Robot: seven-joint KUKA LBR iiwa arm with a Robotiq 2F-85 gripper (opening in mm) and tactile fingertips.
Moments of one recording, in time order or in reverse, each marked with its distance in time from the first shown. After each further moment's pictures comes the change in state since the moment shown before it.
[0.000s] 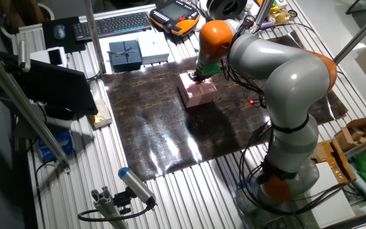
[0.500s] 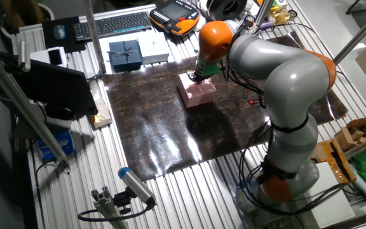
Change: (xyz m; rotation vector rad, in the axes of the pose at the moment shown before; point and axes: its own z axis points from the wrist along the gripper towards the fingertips) arm -0.001 0.001 0.006 -0.005 -0.003 -0.009
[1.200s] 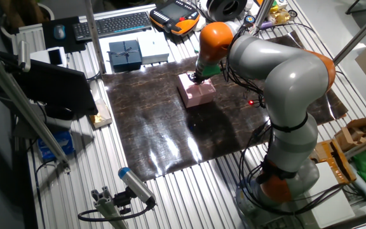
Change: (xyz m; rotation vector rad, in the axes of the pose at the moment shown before) arm 0.001 0.000 0.006 -0.006 -0.001 -0.001
